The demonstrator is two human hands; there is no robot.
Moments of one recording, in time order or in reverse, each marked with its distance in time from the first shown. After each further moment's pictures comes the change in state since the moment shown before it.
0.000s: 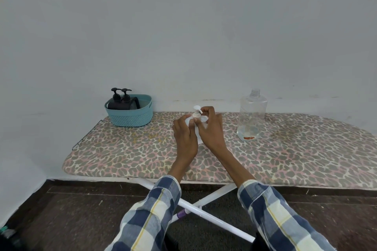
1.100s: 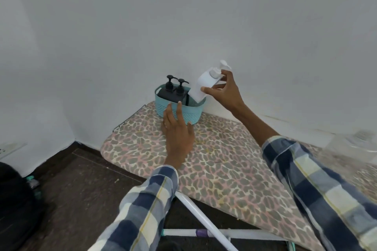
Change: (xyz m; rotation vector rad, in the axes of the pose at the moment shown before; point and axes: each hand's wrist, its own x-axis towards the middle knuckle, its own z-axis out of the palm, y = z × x) left_hand 0.100 -0.124 -0.134 0.543 0.182 -0.111; right_hand 0.166 -0.083 0.153 0.081 -0.356 -0.121
